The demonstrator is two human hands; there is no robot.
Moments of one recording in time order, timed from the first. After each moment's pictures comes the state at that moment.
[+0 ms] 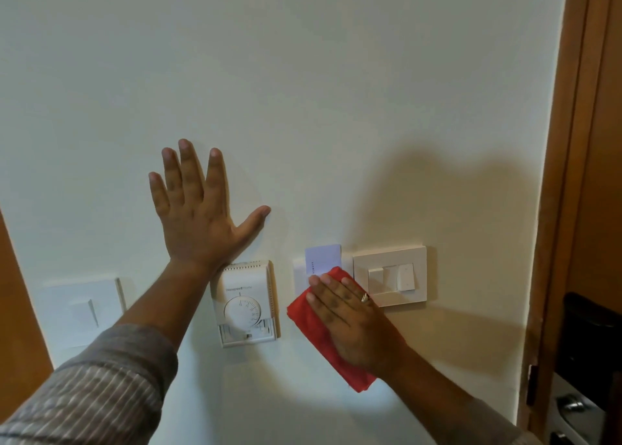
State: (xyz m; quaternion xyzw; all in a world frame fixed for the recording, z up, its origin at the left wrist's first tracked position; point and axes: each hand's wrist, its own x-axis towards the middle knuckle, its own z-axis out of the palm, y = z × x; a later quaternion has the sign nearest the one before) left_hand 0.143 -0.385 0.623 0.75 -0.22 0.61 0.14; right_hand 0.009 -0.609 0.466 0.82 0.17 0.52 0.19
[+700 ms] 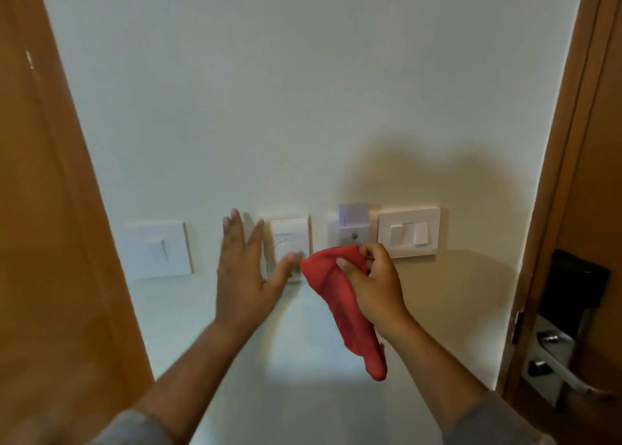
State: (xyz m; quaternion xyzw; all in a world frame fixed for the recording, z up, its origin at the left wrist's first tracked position) left_hand 0.039 -0.324 0.505 0.78 -0.32 0.34 0.42; right_hand -0.049 -0.509 0.491 0.72 -0.12 0.39 -0.56
